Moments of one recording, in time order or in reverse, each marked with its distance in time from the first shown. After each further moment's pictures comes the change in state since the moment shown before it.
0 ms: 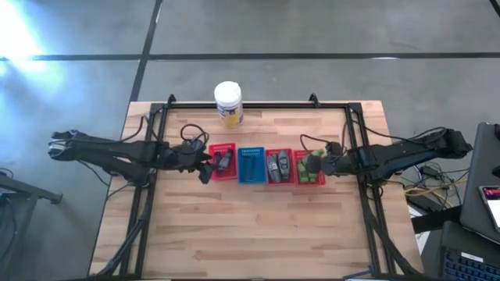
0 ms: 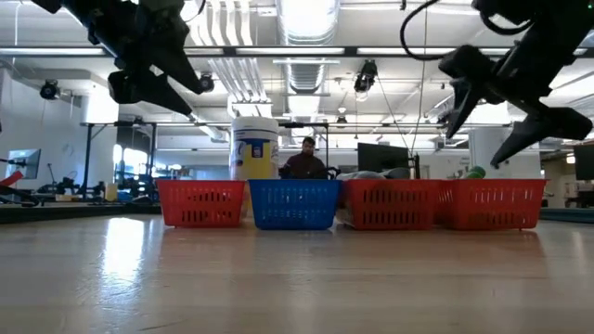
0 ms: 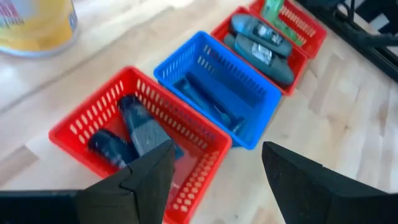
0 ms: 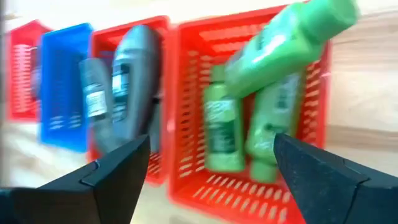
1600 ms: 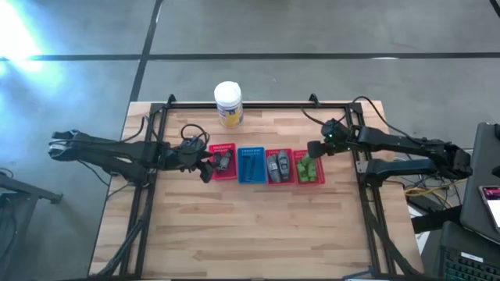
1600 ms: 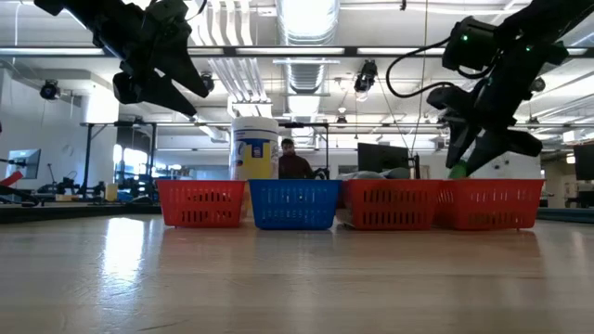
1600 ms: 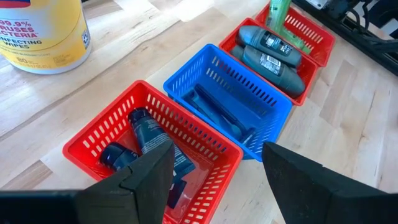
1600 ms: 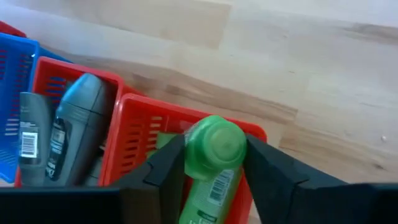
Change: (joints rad) left arm 0.003 0.012 -0.010 0.037 -0.059 0.042; right arm -0.562 0.033 -0.032 0.084 -0.334 -0.727
